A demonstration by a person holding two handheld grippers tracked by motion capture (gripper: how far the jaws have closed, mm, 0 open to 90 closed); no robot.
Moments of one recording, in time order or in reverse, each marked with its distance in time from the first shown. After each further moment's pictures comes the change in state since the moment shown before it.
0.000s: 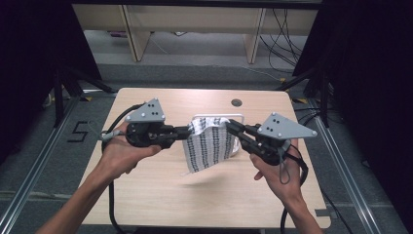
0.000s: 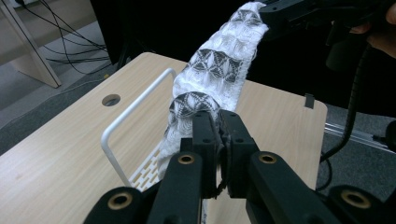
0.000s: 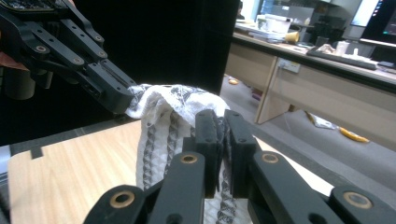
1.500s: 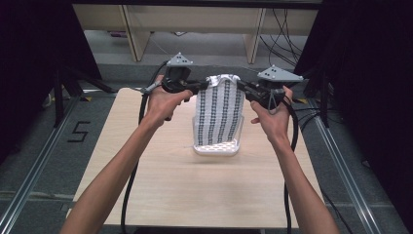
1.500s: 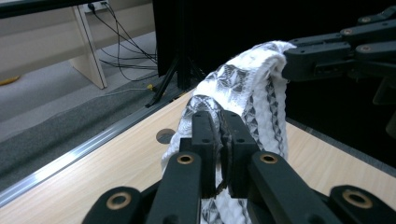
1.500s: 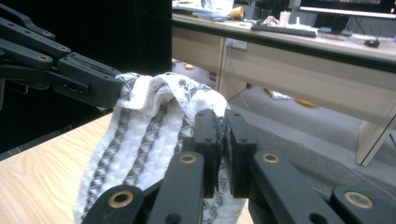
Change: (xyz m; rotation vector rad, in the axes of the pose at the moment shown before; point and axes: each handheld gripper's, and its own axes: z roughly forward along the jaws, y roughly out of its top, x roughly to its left) left arm 0.098 0.046 0.101 -0.063 0.188 -0.163; right arm -0.113 0.003 0.080 0.067 -0.182 0.110
